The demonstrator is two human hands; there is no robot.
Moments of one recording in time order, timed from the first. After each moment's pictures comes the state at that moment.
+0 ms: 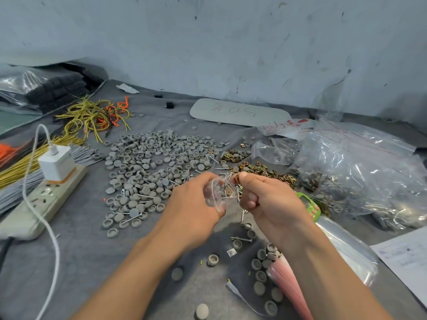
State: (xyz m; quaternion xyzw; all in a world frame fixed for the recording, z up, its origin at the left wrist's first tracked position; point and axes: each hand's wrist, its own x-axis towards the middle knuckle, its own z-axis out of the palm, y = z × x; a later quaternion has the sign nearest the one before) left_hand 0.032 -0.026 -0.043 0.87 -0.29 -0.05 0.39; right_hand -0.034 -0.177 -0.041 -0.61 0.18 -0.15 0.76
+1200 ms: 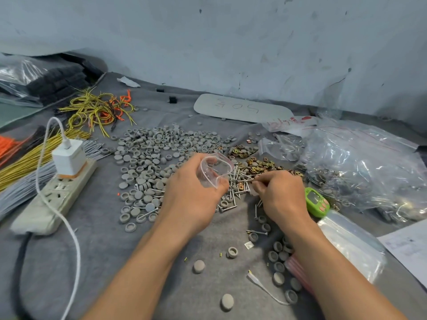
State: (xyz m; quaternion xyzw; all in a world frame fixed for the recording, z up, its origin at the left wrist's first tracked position) left_hand 0.048 -0.001 -0.041 0.83 -0.23 0.00 0.50; right_hand -0.010 -0.192 -0.063 -0.91 0.30 -0.21 0.20
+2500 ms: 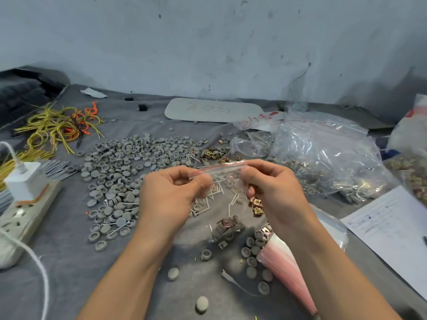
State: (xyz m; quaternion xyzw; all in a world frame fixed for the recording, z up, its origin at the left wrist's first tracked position) left_hand 0.036 -0.026 -0.030 0.67 -0.18 -0.10 0.71; right_hand -0.063 -0.183 -0.028 -0.63 0.17 -0.28 0.71
